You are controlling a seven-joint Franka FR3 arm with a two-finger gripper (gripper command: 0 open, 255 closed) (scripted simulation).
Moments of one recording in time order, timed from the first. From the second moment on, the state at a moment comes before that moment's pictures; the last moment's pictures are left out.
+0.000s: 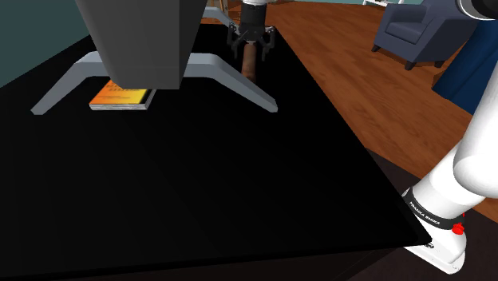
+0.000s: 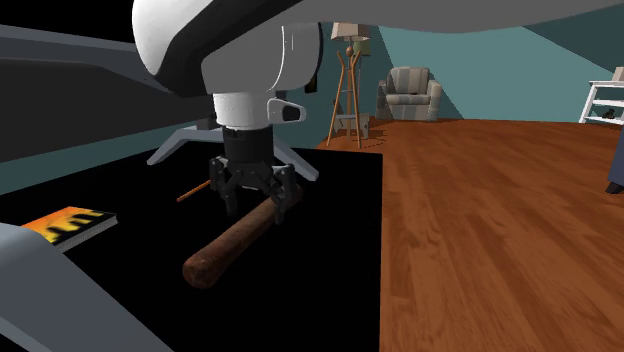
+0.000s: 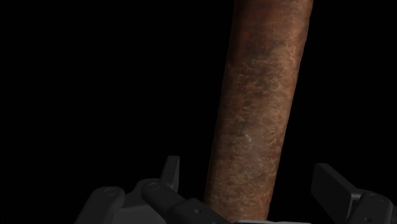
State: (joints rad) arm -0.04 0.32 0.33 -1.45 -0.12 1.79 0.97
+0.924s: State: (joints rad) arm -0.04 0.32 0.33 -1.48 -0.12 1.82 0.97
